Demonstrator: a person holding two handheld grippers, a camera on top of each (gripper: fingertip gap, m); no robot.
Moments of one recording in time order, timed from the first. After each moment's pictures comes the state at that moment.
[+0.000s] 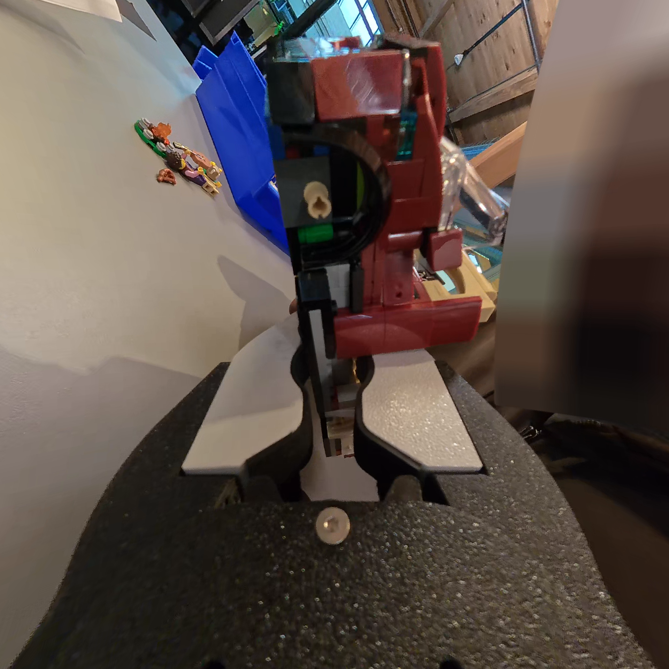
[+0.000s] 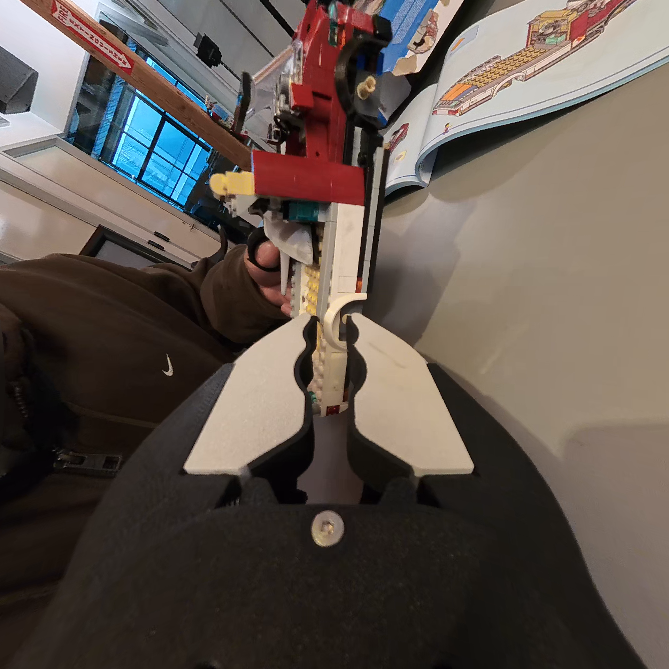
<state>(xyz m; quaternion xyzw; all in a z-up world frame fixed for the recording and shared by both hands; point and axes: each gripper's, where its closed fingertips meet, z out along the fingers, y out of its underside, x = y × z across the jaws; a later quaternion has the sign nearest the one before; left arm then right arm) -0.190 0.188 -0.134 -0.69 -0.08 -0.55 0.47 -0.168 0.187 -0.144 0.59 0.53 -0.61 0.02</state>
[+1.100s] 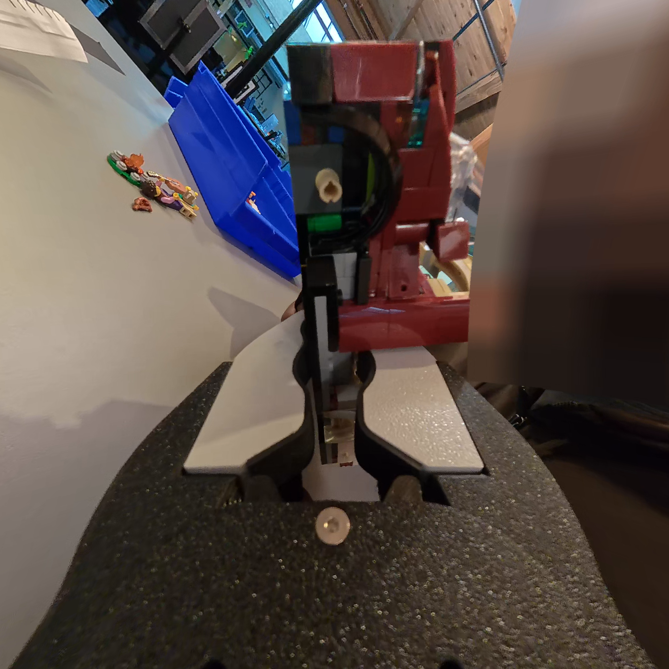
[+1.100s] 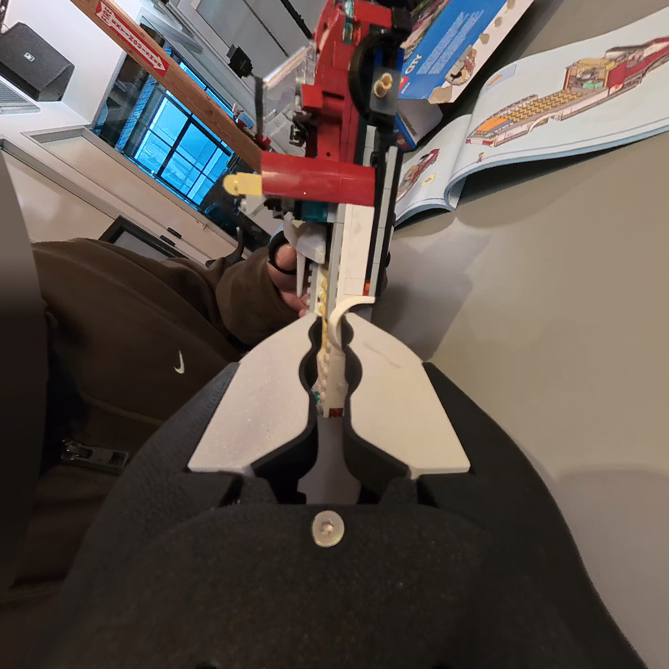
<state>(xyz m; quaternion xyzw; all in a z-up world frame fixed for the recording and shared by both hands) -0.190 0.185 -0.121 -0.66 -0.05 -0.55 0.50 -0.167 0.179 -0.129 0.55 0.54 -0.64 -0.01</state>
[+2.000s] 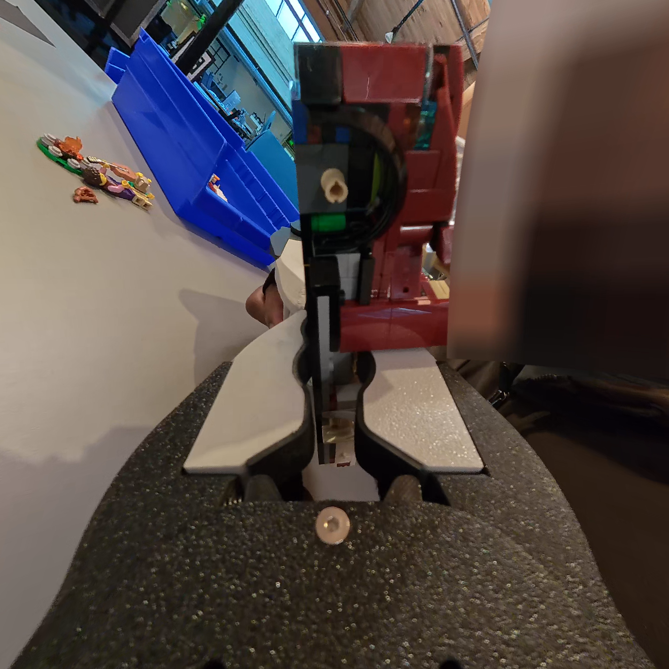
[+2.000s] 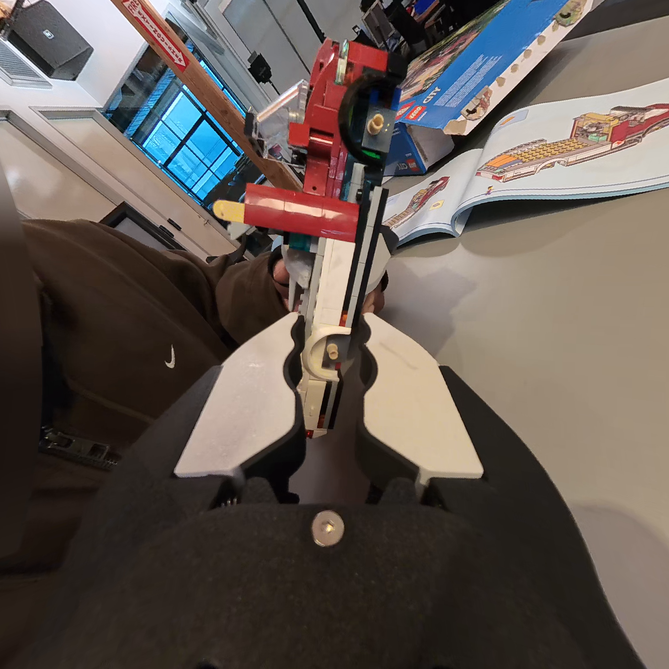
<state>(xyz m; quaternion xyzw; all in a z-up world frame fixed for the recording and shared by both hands) -0.174 0.177 -0.116 -0.65 -0.01 -0.57 0.50 -0.168 0.178 -0.123 0.51 0.56 -0.65 -0.04</state>
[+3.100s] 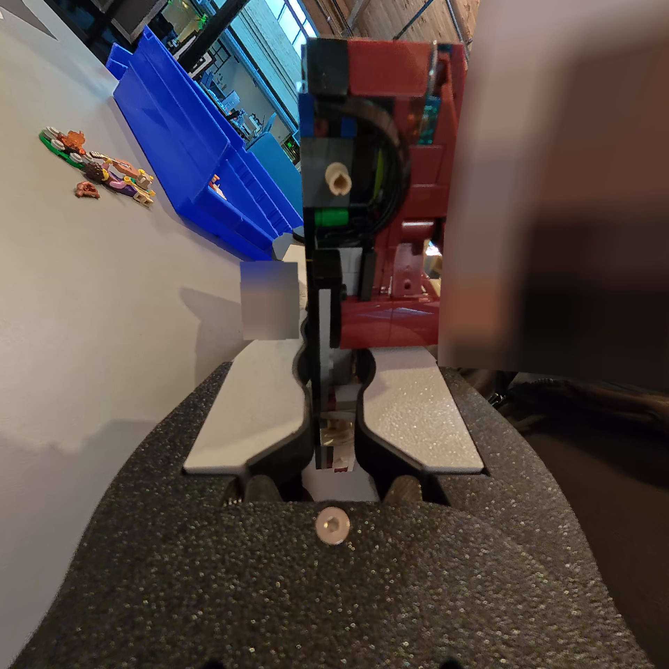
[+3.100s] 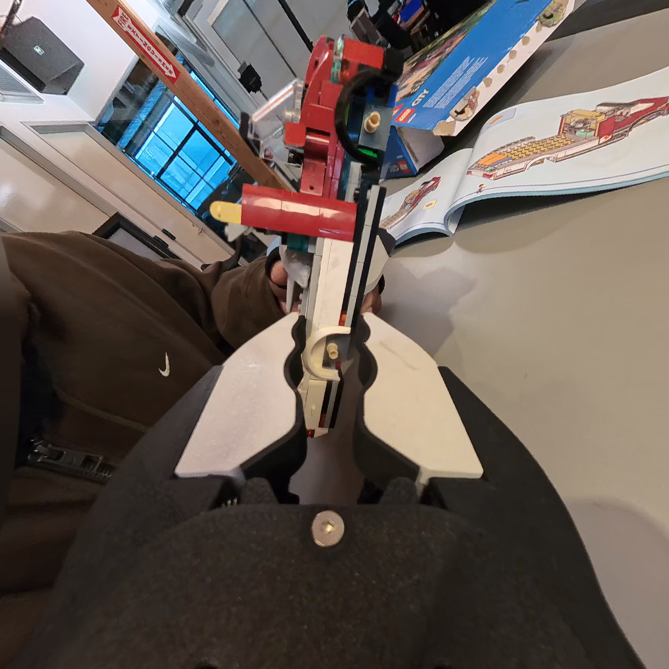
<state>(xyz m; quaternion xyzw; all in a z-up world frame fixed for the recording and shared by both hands) -0.177 0.179 -0.116 -0.65 -0.02 -0.58 0.49 -0.171 0.179 -0.125 0.52 0.54 -0.65 -0.04</state>
